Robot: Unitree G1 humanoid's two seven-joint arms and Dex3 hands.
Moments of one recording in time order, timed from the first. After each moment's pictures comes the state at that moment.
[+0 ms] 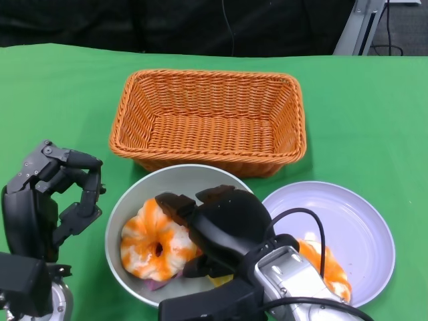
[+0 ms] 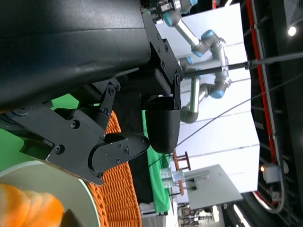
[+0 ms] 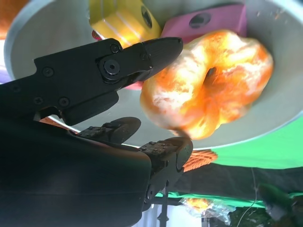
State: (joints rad) left arm -0.22 -0.02 0.23 0.58 -0.08 -0.85 0.01; right arm -0.35 0.03 0.72 0.12 -1.15 0.20 0.10
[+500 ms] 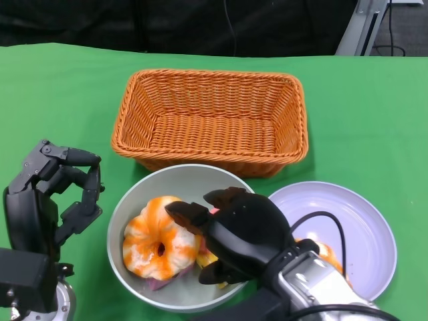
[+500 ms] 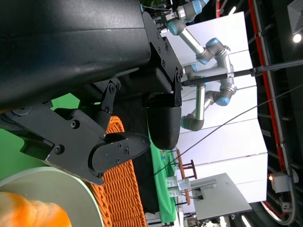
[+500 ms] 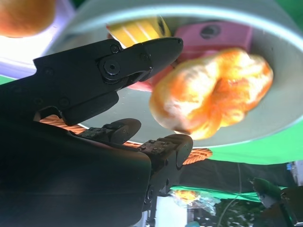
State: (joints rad) left arm -0.24 -0.02 0.23 0.62 -0.05 -0.86 0.07; right arm -0.31 -0.10 0.72 0.02 -1.11 0.11 0.08
